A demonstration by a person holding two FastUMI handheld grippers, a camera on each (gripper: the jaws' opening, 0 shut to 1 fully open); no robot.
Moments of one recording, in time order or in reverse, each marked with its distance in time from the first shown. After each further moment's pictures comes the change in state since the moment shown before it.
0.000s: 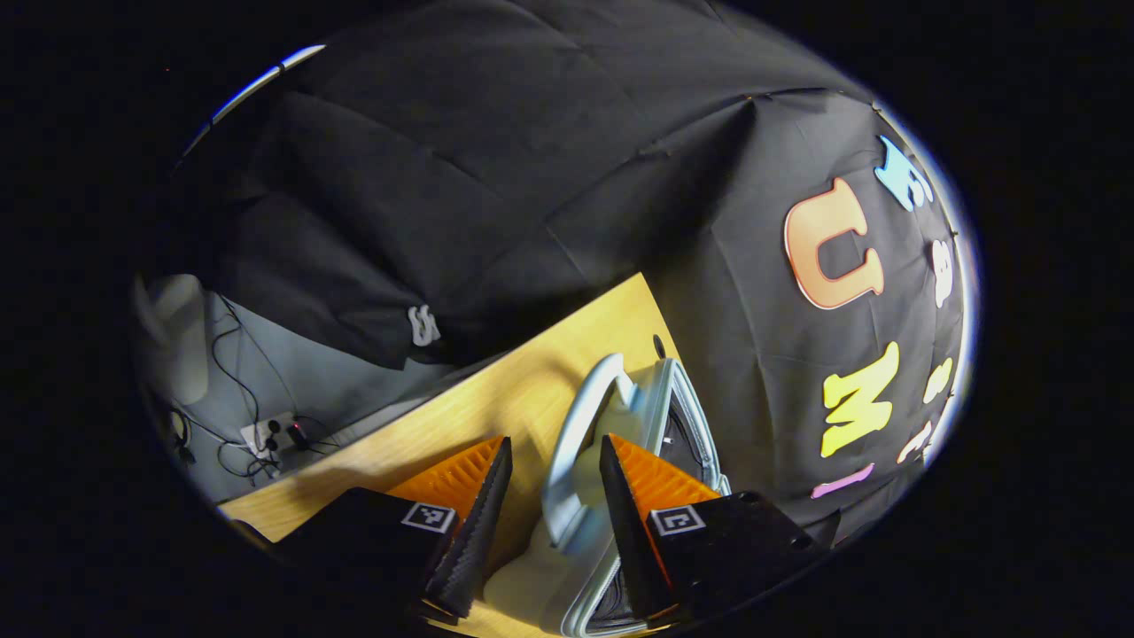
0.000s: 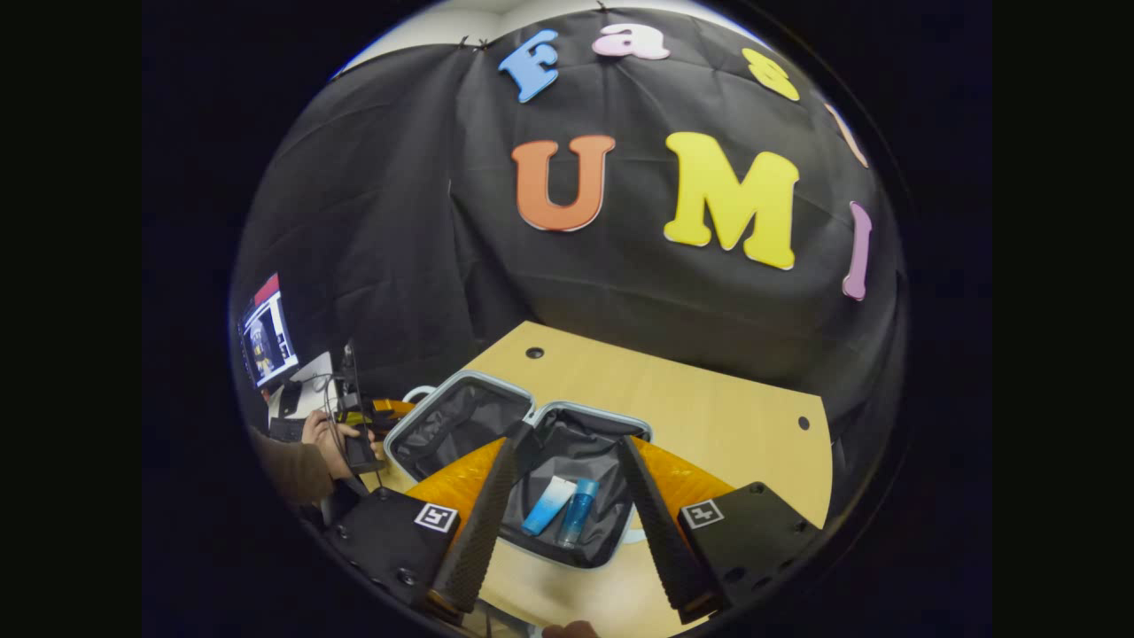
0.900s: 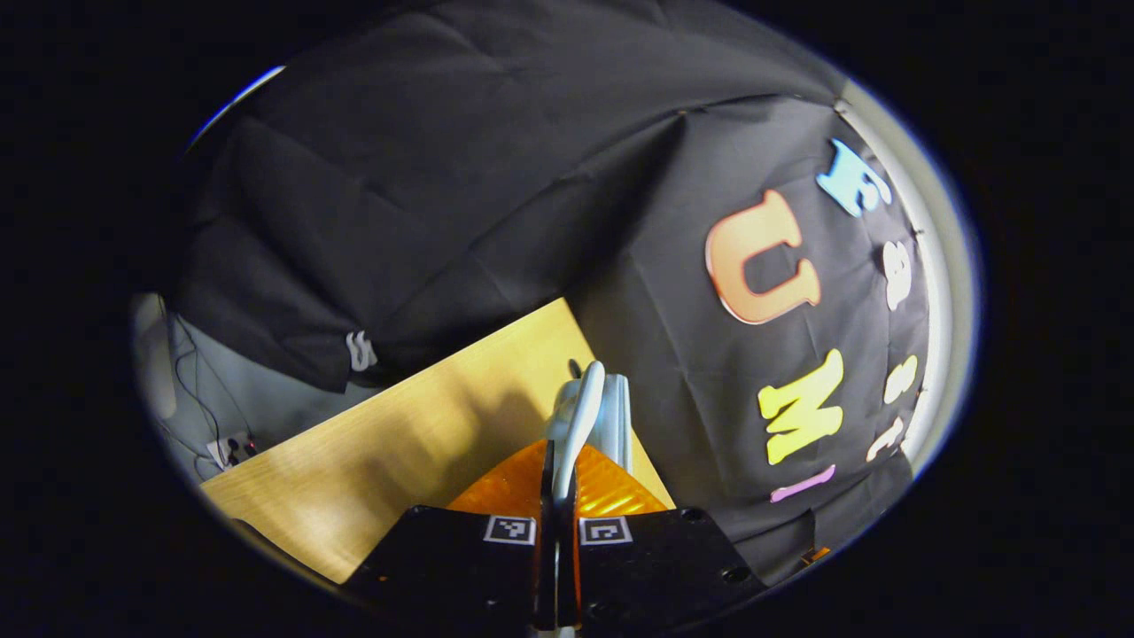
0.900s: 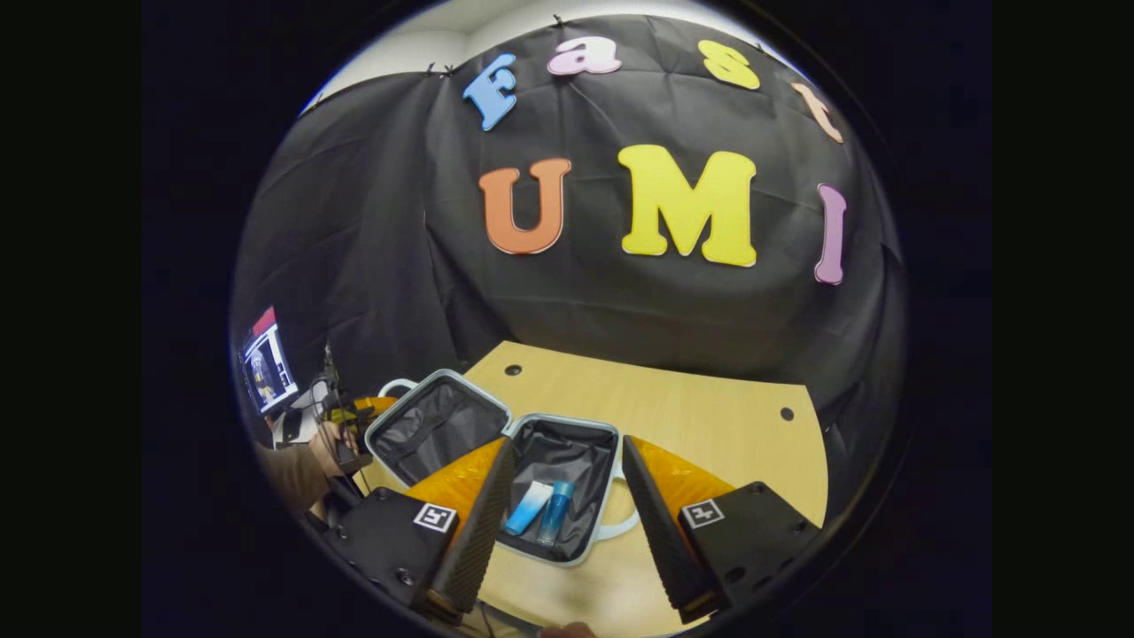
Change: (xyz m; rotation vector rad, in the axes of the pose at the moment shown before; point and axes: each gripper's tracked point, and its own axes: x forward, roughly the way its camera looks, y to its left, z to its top) left arm -0.042 -0.111 0.027 0.127 -0.098 -0.151; right arm -0.035 -0.049 0.017 0.073 -0.060 -0.016
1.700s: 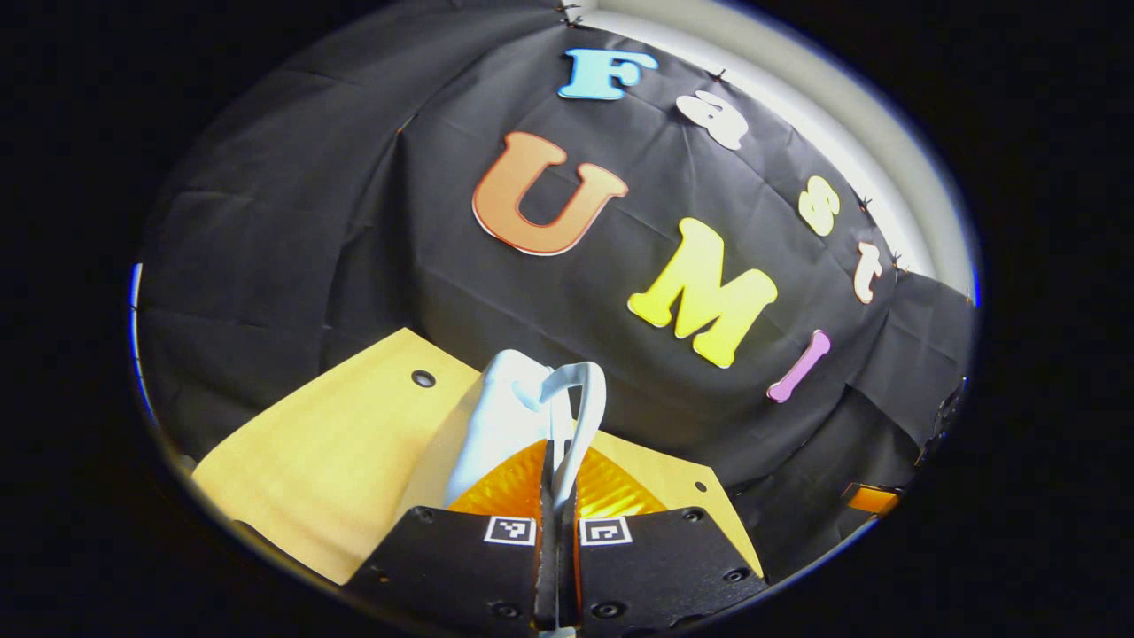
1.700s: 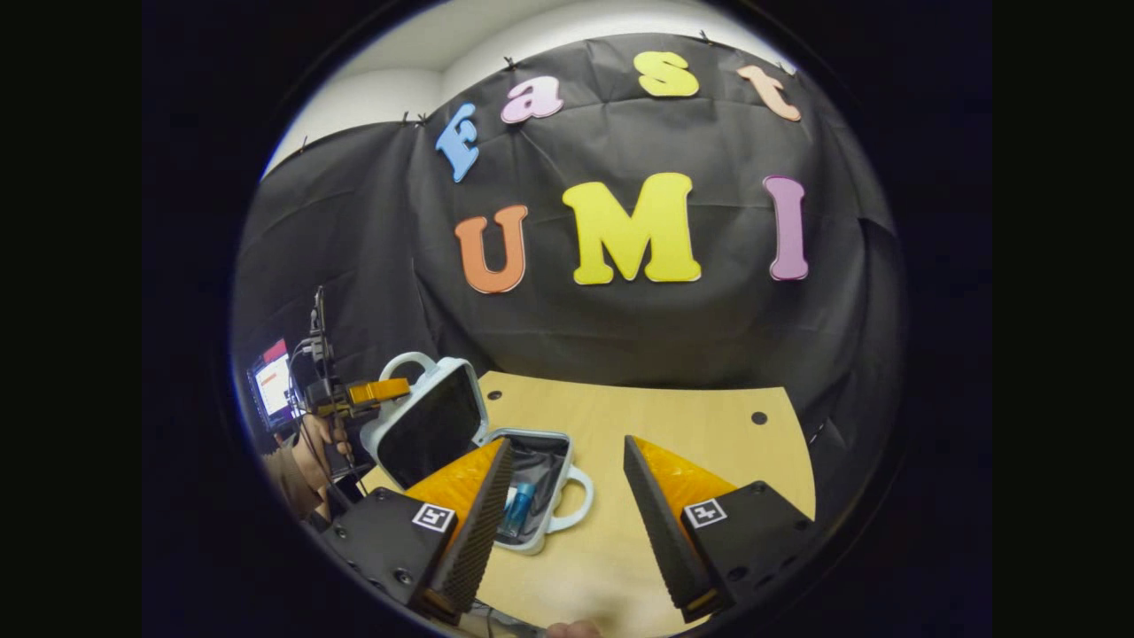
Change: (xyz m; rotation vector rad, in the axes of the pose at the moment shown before) left arm -0.027 -0.240 -0.134 0.531 -0.016 -0.094; right arm -0.085 -0.129 -0.004 0.071 -0.105 0.010
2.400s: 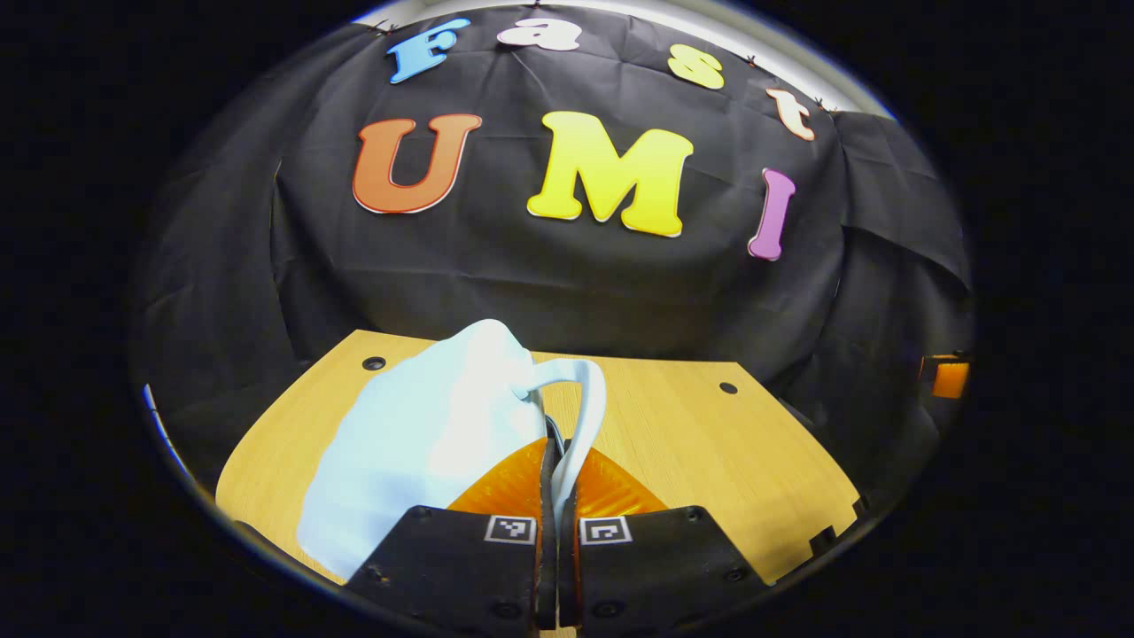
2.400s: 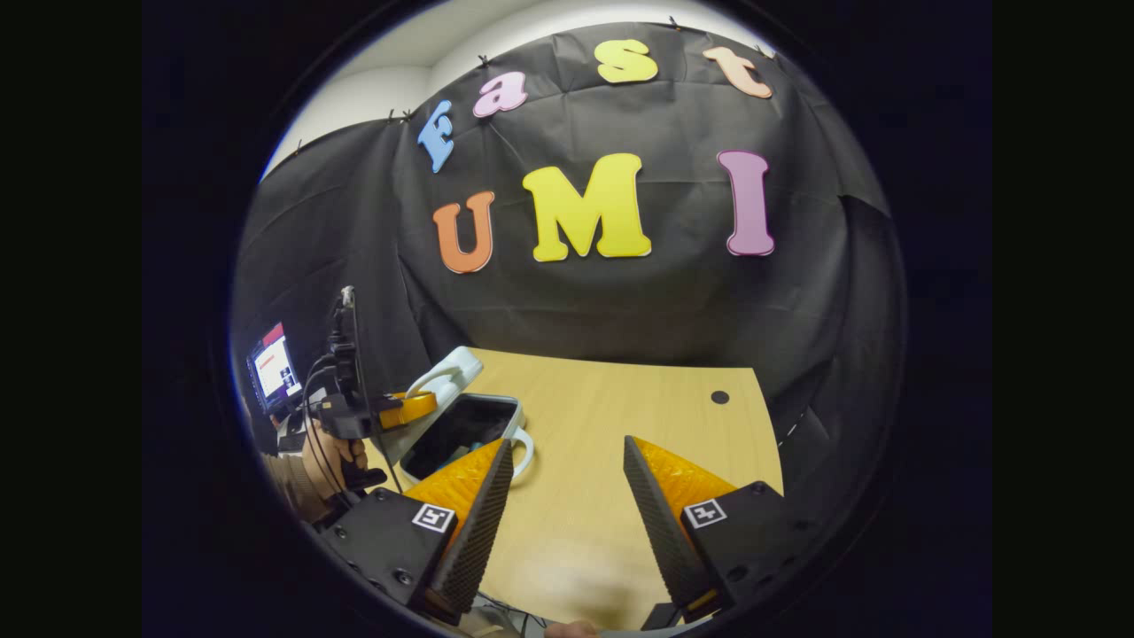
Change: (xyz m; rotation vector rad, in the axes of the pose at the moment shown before) left arm 0.053 -0.099 -0.149 0.408 0.168 0.030; right arm -0.040 -0.108 -0.046 0.005 0.070 -0.015
